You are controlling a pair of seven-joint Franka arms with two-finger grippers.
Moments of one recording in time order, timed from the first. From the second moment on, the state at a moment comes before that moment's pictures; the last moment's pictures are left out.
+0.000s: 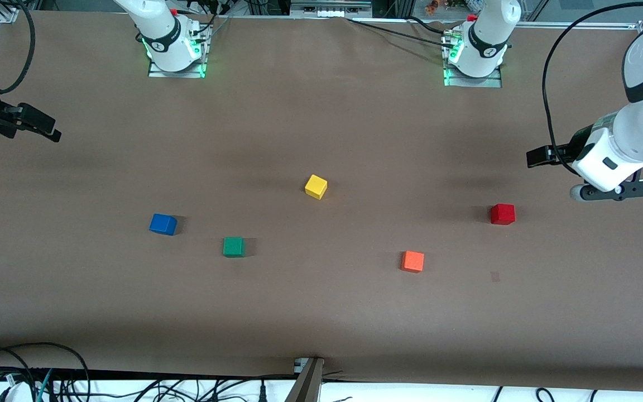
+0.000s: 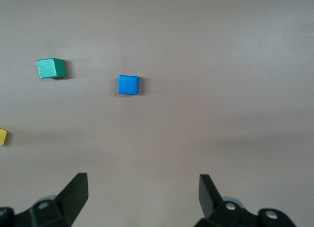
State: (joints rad) left arm 0.01 0.22 -0.09 -1.52 0.01 1.48 -0.18; right arm -0.03 -0.03 -0.03 -1.70 0.04 1.64 0.04
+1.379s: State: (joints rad) left arm 0.10 0.50 -0.09 -1.92 0.09 2.22 -0.15; right arm -0.03 -0.03 -0.03 -1.70 0.04 1.64 0.04
